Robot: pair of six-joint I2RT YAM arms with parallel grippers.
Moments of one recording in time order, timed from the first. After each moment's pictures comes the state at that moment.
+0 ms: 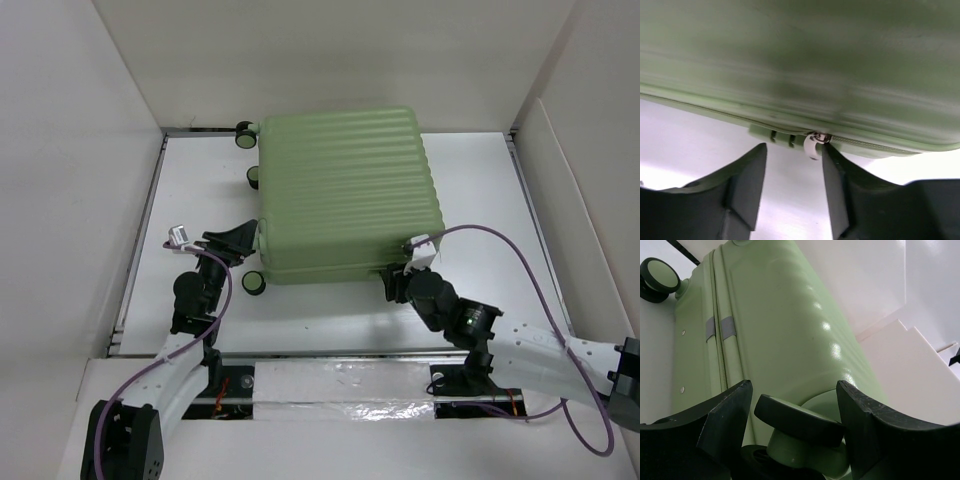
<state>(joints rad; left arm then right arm) -0.19 0.73 0.09 0.81 0.05 -1.02 1.01 0.83 0.42 -0.01 0.62 0.34</state>
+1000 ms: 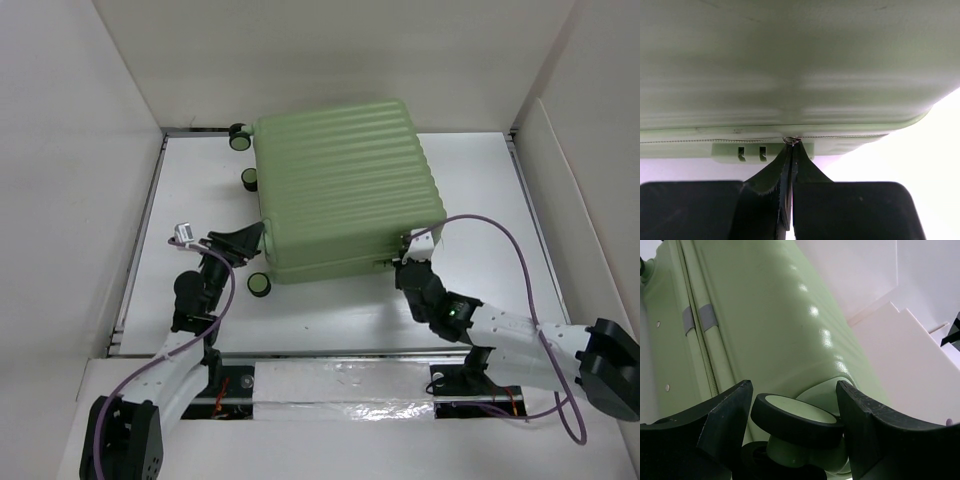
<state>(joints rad) -0.20 0.75 0.09 0.83 0.14 -1.01 0.95 1.01 0.41 0.19 0.80 0.27</state>
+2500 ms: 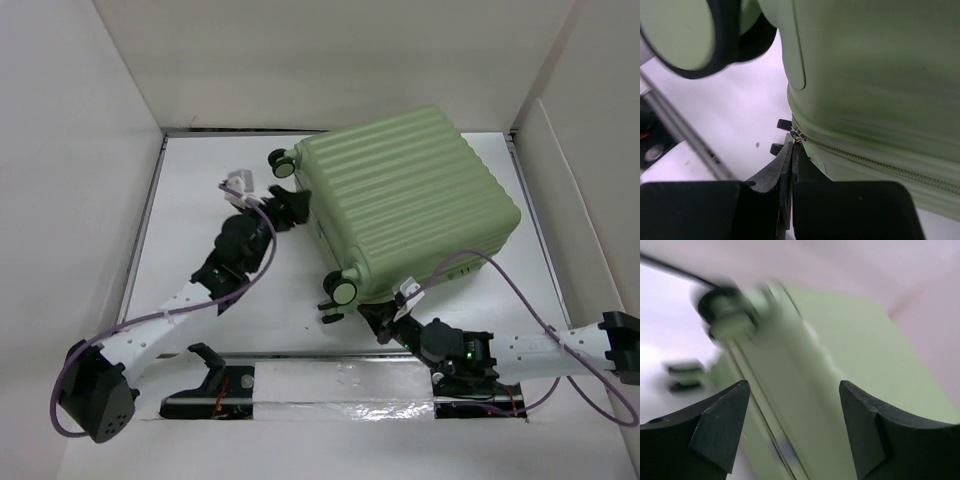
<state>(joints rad) -0.69 1.02 0.65 0.36 -0.34 -0.64 1.47 0.79 0.19 0.50 0.66 0.28</state>
